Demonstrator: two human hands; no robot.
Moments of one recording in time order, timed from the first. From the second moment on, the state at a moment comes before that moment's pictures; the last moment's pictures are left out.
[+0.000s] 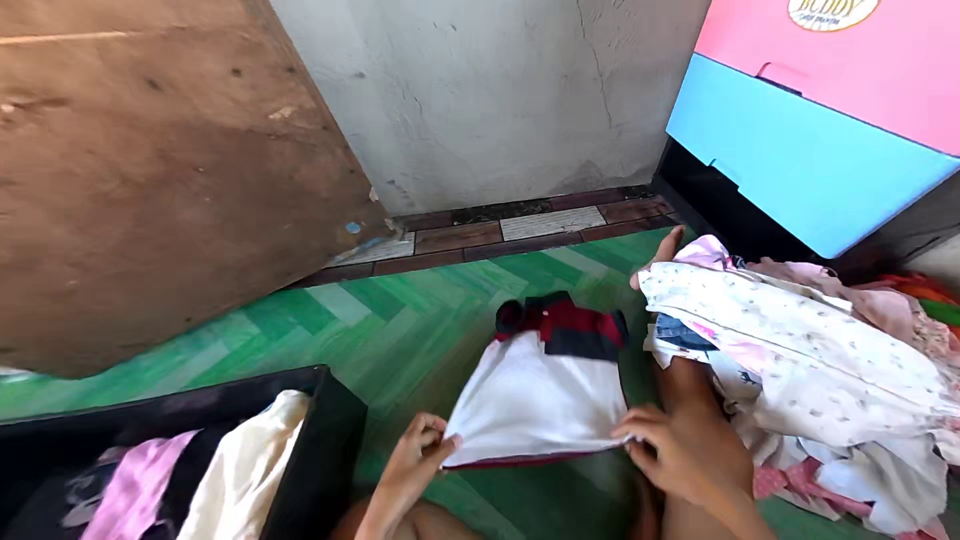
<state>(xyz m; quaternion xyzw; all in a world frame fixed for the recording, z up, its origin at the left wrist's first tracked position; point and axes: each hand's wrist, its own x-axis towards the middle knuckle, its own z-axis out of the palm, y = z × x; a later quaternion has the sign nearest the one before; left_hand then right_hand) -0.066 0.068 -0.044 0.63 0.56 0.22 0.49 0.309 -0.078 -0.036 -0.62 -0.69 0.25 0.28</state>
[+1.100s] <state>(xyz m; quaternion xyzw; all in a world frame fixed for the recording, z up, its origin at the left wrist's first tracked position) -0.007 0.139 -0.123 0.78 0.57 -0.13 0.23 0.188 -0.018 -0.097 -0.62 -0.65 0.43 -0.08</state>
